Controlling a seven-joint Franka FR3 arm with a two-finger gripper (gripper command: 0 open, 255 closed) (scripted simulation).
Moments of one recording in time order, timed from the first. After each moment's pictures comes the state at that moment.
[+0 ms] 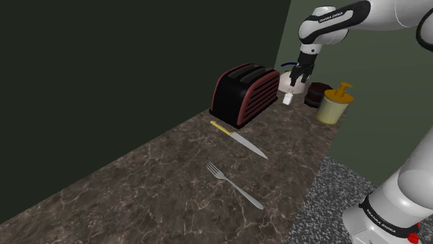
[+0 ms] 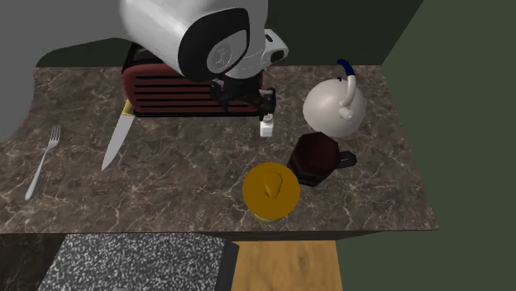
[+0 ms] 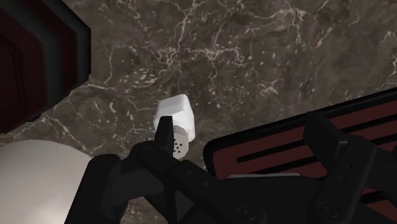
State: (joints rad) arm -0.14 0.16 -0.35 -1.84 0.08 1.97 -0.43
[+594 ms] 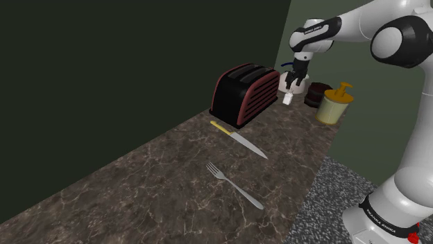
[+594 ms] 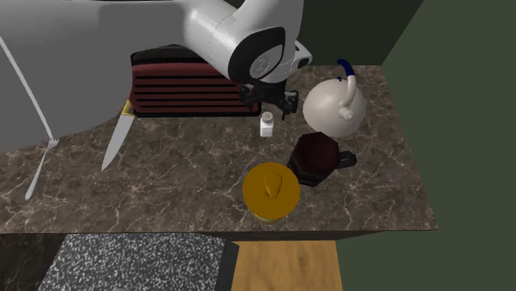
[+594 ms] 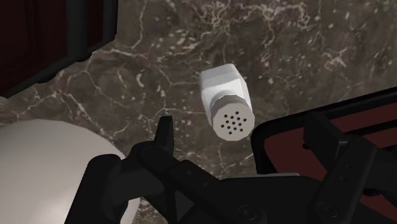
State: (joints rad) arm -0.21 0.42 -0.35 -1.62 0.16 1.99 -0.53
